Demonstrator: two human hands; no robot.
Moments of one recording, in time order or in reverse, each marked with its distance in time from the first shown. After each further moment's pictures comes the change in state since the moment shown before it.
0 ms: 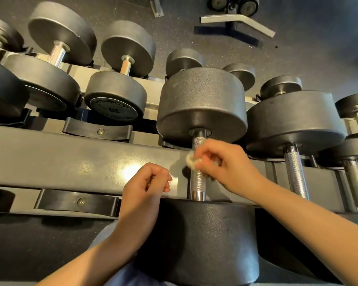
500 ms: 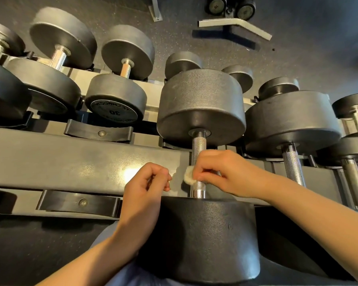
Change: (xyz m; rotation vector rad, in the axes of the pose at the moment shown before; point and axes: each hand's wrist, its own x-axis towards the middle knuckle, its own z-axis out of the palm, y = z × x) left_hand -0.001 -0.004 0.001 -0.009 0.011 0.081; right_hand -0.002 0.000 -0.010 -0.146 -0.337 -0.194
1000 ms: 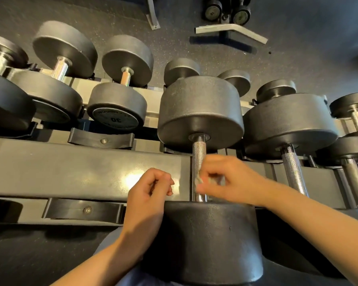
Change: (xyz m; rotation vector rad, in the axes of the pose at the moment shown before) left_hand -0.001 -0.005 -0.002 0.008 -0.010 0.054; right_hand -0.005 -0.005 0.004 0.070 0.089 0.096
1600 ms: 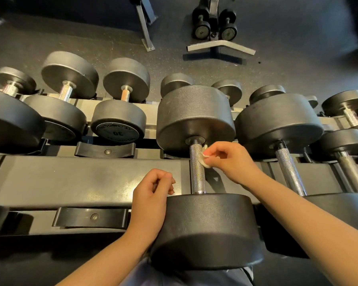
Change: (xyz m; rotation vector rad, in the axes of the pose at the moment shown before) left_hand 0.003 0.002 0.000 0.032 -0.023 0.008; right_hand 0.008 0.006 0.004 0.268 0.412 0.511
